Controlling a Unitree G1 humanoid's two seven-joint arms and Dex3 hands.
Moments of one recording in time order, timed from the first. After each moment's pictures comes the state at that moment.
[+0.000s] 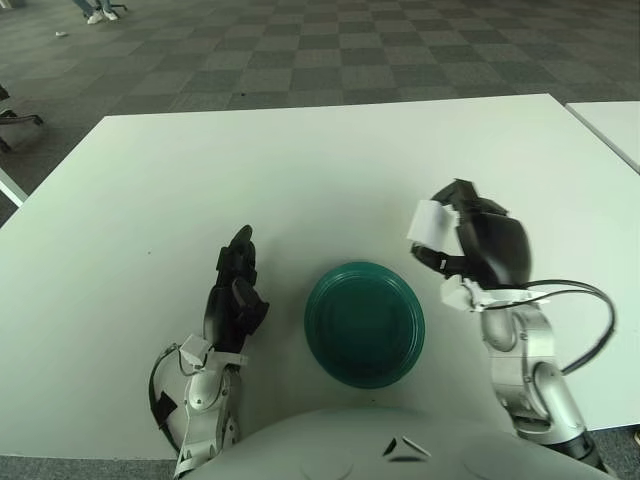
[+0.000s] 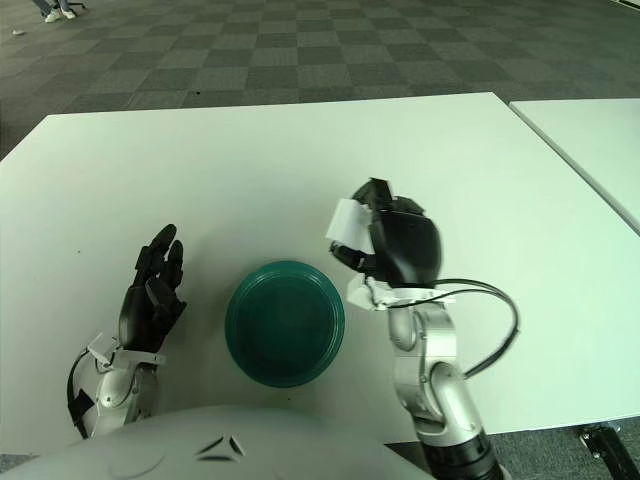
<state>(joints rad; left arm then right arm) 0.41 -0.07 0.00 0.06 -0.22 -0.50 -0.21 0.20 -0.25 0.32 -0.55 -1.06 0.19 -0.07</state>
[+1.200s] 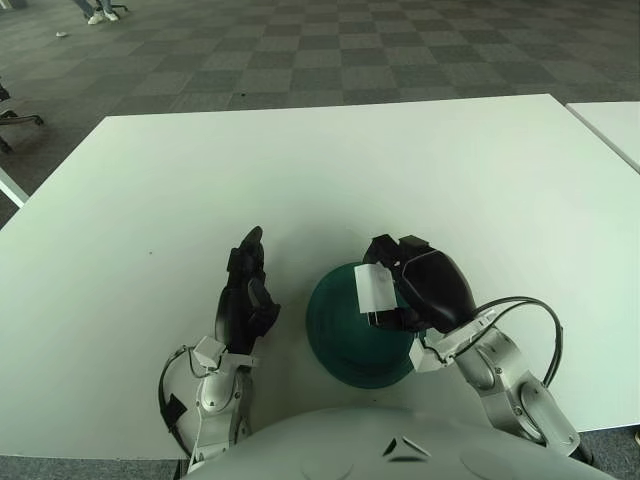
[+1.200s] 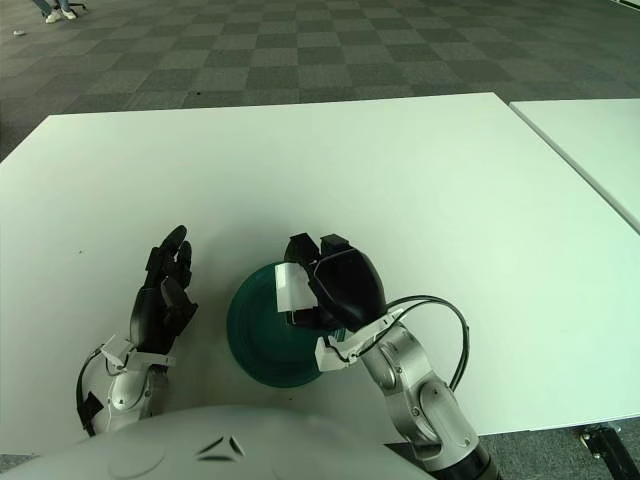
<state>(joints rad) 0.43 -0.12 -0.02 0.06 -0.16 -0.52 -0.18 0.27 -0.36 0.41 -0.45 -1.01 -0.14 -0.01</state>
